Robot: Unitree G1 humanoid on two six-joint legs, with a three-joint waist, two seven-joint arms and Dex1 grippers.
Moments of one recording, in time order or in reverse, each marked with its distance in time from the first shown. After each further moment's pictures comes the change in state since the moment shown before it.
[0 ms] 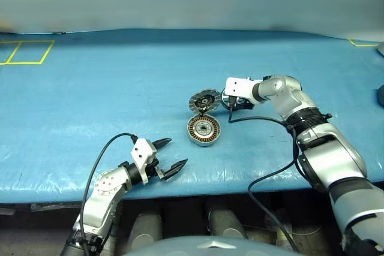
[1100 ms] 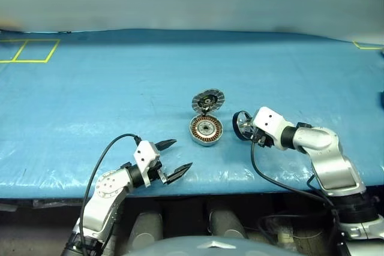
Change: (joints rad) left arm 0.000 0.005 -0.024 -0.062 -0.002 -0.010 -0.035; right arm 0.897 -0.023 -0.517 -1.243 0.406 0.510 -0.028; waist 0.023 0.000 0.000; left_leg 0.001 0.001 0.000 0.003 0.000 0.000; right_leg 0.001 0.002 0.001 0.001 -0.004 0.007
